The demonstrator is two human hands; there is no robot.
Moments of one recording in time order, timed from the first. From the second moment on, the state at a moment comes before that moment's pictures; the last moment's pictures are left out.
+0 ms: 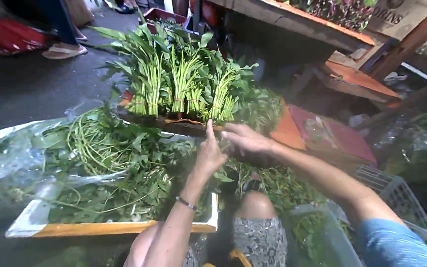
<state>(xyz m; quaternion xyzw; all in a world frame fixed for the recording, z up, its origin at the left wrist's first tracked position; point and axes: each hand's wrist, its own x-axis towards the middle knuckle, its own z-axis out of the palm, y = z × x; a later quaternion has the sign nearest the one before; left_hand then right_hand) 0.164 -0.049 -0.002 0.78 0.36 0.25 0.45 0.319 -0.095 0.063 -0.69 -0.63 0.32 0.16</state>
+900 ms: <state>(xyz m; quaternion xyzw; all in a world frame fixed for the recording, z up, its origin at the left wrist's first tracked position) 0.151 -0.033 -0.014 0.78 0.20 0.16 0.57 0.312 -0.100 0.017 -0.60 -0.69 0.08 0.40</state>
